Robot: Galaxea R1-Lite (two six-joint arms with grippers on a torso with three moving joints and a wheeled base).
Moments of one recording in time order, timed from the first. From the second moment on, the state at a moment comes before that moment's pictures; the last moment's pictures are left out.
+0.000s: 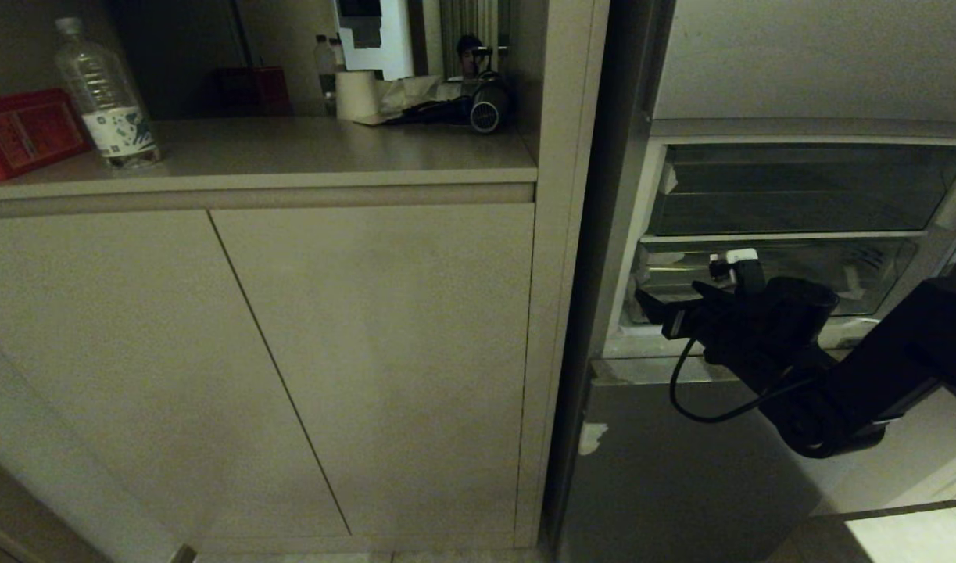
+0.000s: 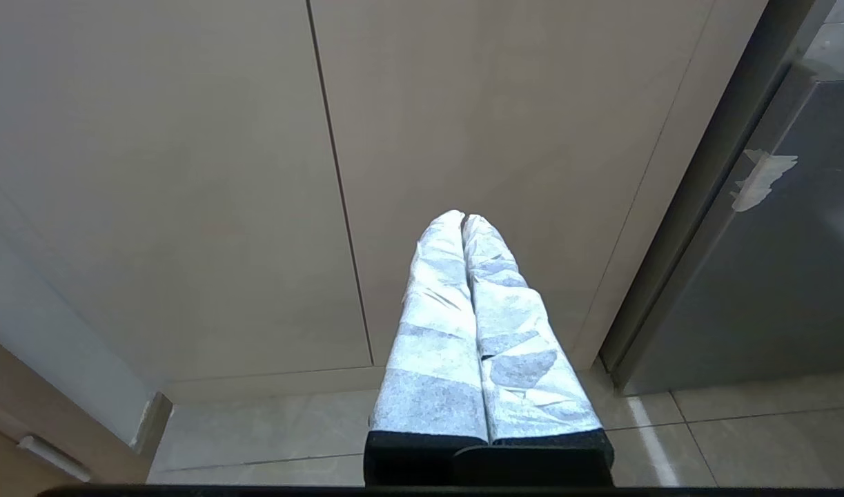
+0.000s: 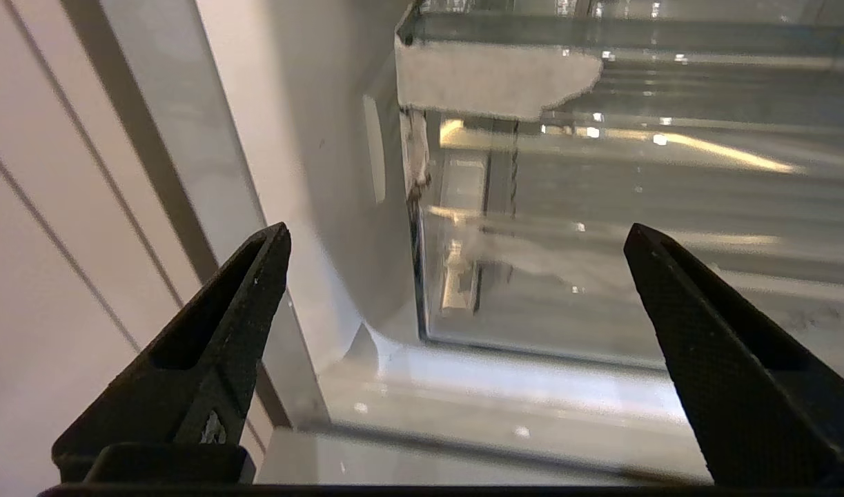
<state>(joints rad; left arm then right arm) 0.00 0.00 -0.02 0.05 0.00 0.01 0.15 2.18 -0.89 -1.36 0.05 0.00</state>
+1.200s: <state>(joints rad) 0.00 0.00 -0.02 0.05 0.00 0.01 0.15 2.25 -1.04 -1.36 0.04 0.01</state>
